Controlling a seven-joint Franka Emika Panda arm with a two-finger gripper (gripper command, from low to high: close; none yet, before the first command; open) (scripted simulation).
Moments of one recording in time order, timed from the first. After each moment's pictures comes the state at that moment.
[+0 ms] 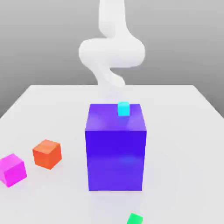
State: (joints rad) arm -0.05 -0.71 -0.01 -2.32 -0.04 2.33 0.82
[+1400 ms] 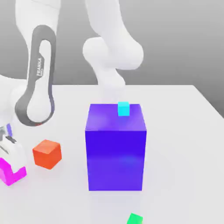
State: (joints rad) arm -0.55 0.23 -0.23 -2.52 0.14 2.75 0.59
